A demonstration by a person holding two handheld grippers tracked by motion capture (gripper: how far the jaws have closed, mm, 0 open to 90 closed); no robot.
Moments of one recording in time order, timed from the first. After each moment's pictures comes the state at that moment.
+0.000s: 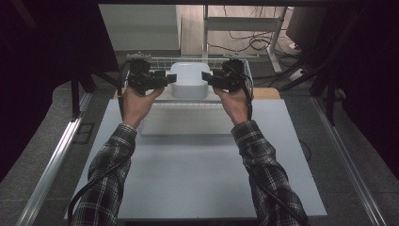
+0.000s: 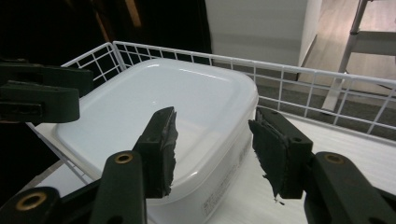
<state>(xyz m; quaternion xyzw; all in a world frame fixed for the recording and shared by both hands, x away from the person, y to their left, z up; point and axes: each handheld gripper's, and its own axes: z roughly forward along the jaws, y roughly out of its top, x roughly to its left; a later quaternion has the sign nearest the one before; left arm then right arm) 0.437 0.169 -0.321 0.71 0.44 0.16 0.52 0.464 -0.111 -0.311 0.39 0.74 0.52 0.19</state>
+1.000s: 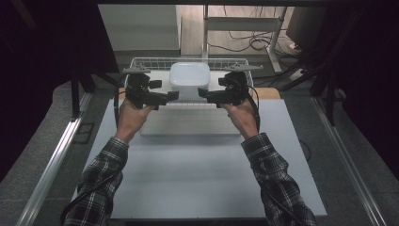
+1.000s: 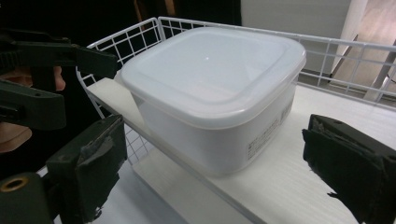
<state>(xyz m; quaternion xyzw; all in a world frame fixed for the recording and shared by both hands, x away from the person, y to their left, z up) 0.404 0.171 -0.336 0.75 0.38 0.13 0.53 0.433 -0.122 -0.322 0.34 0.76 0.53 0.15</state>
